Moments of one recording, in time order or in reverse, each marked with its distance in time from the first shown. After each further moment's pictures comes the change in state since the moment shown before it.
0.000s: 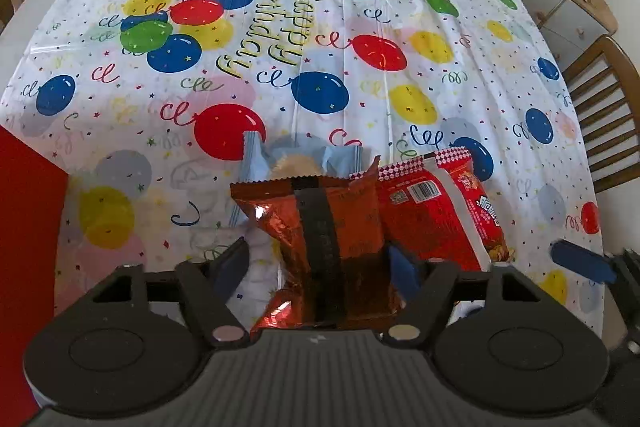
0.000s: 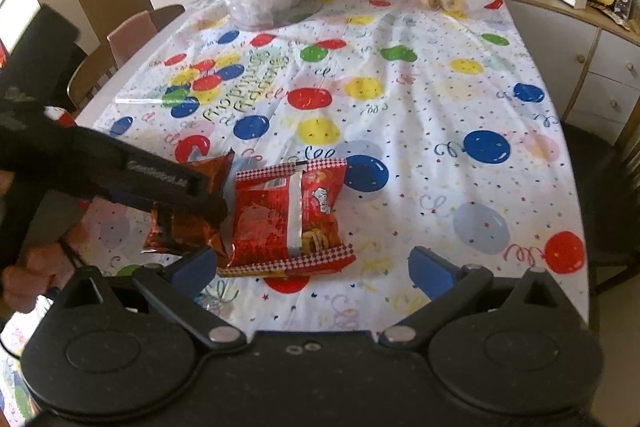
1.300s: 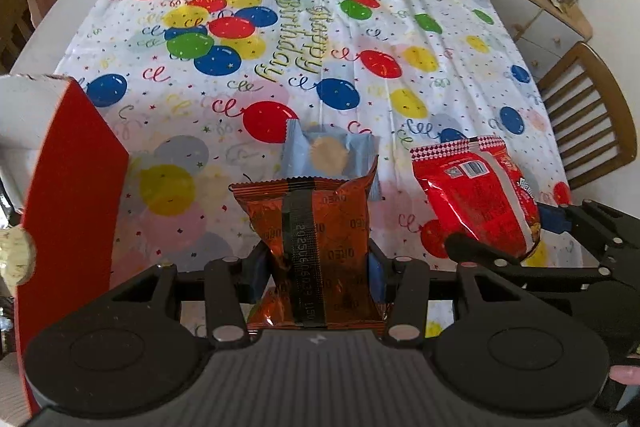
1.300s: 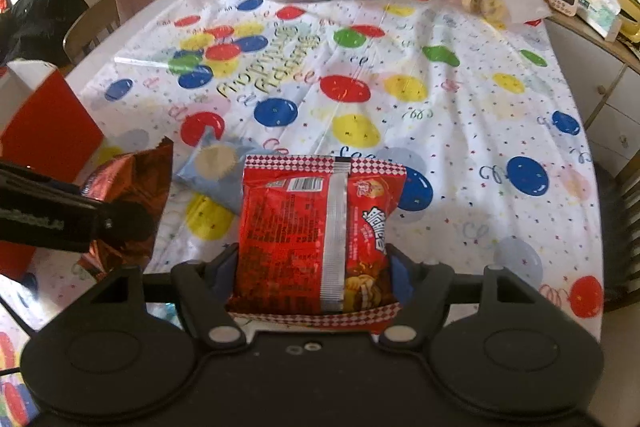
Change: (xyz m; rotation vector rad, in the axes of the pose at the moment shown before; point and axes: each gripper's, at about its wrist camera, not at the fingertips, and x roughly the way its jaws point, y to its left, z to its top) left arm -0.064 0.030 -0.032 0.028 -0.057 -0.038; right arm 0.029 0.045 0.018 -0.124 0.060 -0.056
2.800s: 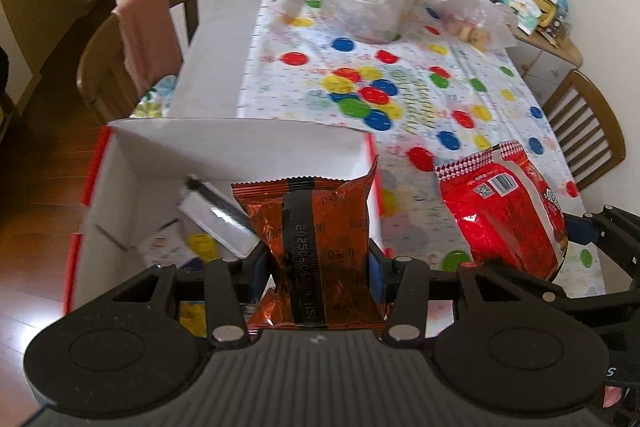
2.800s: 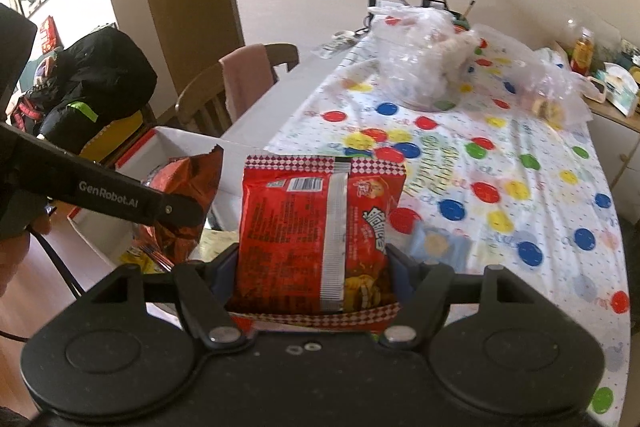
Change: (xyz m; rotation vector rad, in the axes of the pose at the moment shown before) left arm -0.161 0.204 -0.020 0.065 -0.128 0.021; right arm -0.123 0.202 0.019 -0.030 -0.197 0.080
